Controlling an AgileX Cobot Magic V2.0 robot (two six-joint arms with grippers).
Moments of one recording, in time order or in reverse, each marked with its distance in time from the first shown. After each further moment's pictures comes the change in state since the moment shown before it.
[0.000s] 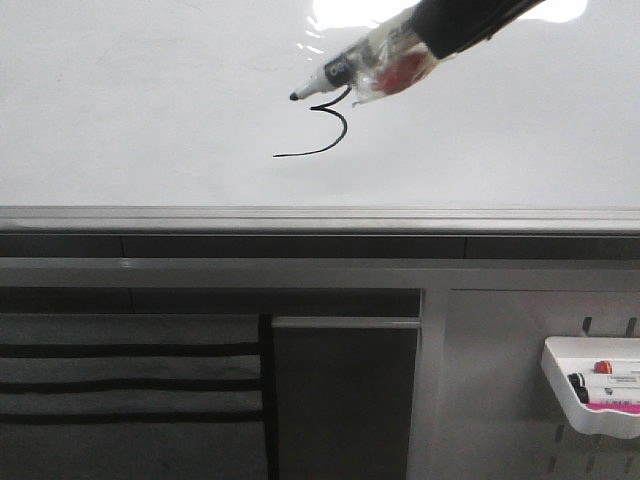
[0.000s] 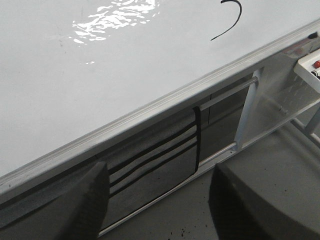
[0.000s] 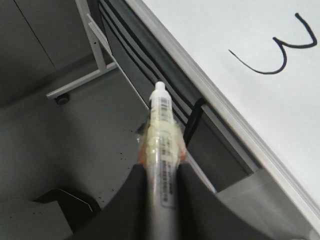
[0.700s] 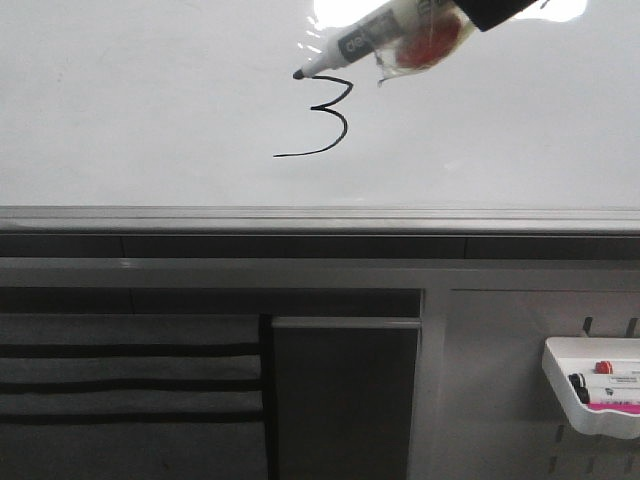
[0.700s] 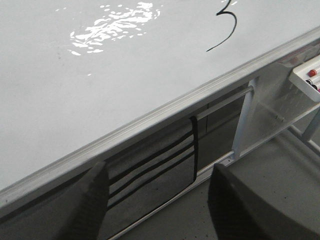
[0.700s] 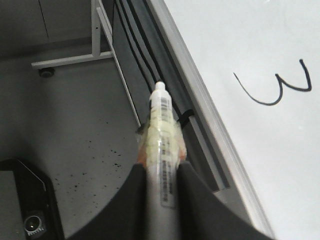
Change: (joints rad) left arm -0.023 0.000 -0.002 -0.054 -0.025 0.072; right arm 0.000 -0.045 0.002 -0.002 0.032 -0.292
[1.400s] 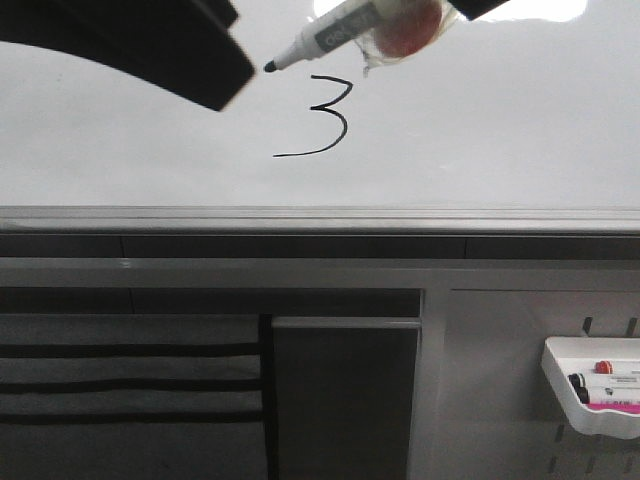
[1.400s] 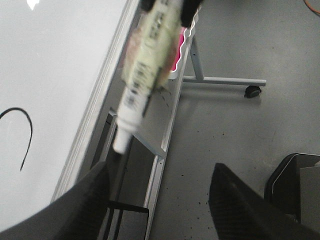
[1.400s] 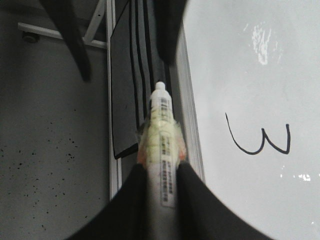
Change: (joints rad) left arm -0.440 0.537 -0.324 -0.137 0.027 0.493; right arm 0.042 0.000 0.000 0.000 -0.039 -0.330
